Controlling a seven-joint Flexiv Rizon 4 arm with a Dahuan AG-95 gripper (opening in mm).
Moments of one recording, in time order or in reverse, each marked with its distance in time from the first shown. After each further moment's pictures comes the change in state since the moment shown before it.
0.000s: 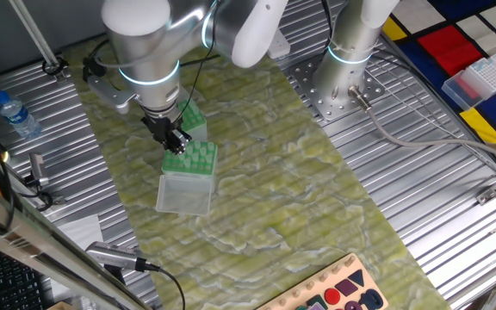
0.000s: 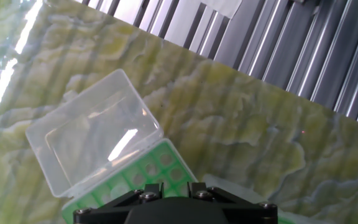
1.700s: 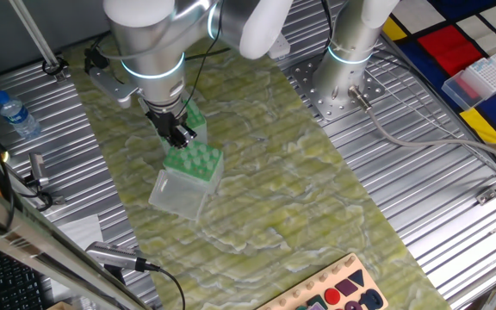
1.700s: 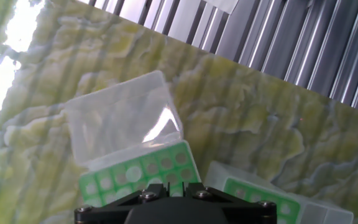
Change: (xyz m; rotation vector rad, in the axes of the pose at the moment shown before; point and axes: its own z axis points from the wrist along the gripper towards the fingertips) arm 0.003 0.014 -0.031 0.006 0.026 0.037
